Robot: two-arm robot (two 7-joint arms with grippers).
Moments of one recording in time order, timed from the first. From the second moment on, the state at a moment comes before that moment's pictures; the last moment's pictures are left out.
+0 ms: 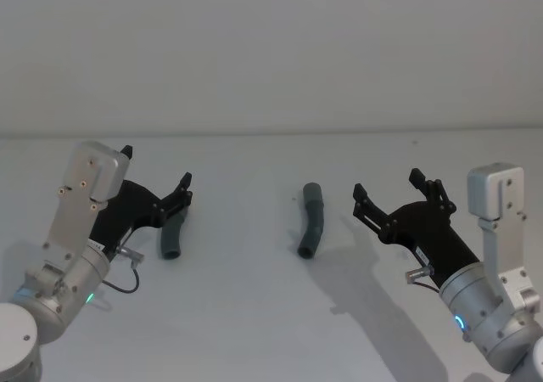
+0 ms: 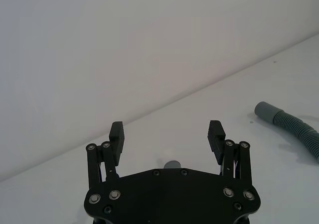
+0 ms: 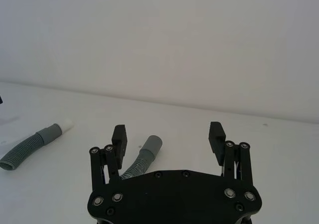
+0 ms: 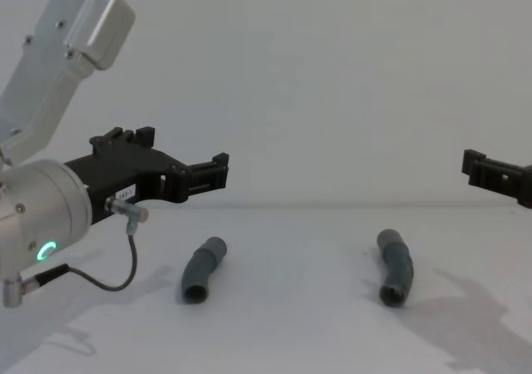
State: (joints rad) left arm -0.24 0.38 0.45 -1.63 -0.20 0.01 -0.01; right arm -0.01 0.34 -0.23 -1.77 0.29 0.03 0.07
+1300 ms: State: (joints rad) left arm -0.24 0.38 0.45 -1.63 -0.20 0.01 -0.01; right arm -0.01 0.34 -0.23 -1.77 0.29 0.03 0.07
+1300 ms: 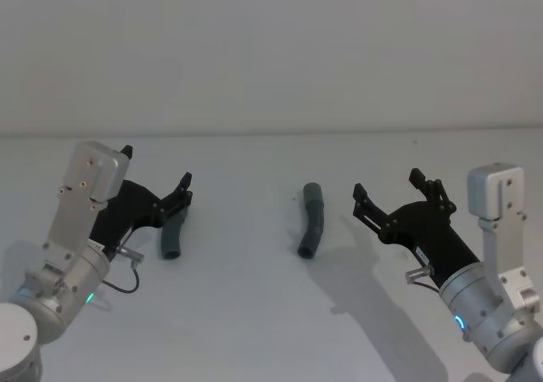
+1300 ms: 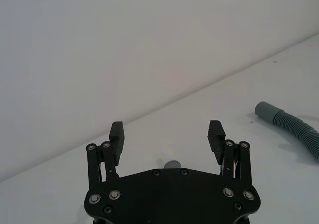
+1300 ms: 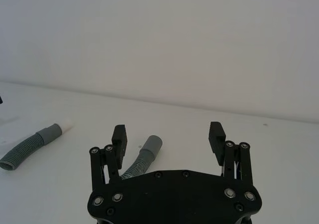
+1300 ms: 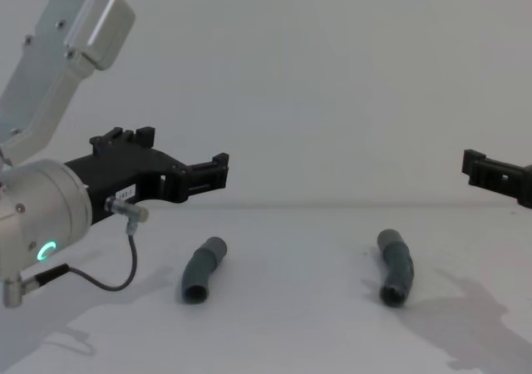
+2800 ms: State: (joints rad) left arm -0.34 0.33 0.45 -1.55 -0.21 0.04 -0.06; right arm -0.01 0.34 -0.23 -1.77 0.29 0.03 0.07
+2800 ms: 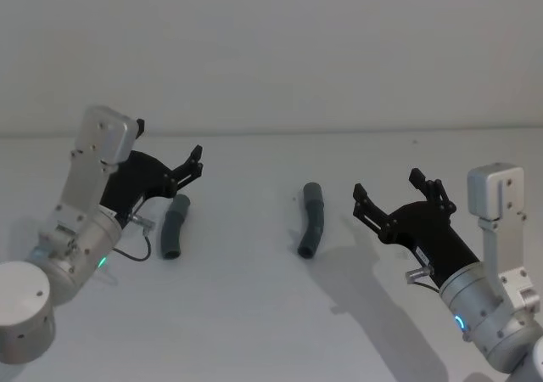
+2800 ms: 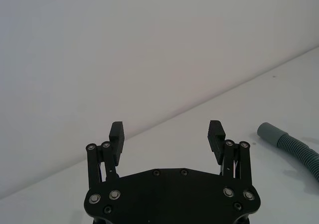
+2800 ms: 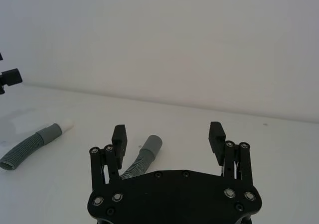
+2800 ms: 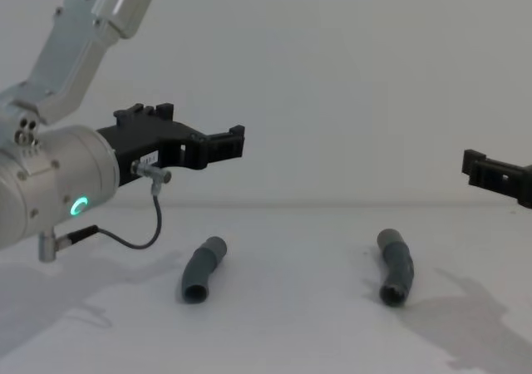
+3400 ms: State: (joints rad) left arm -0.30 0.37 0.40 -1.72 -0.25 0.28 -0.06; right arm -0.01 0.34 -0.23 -1.77 0.29 0.03 0.07
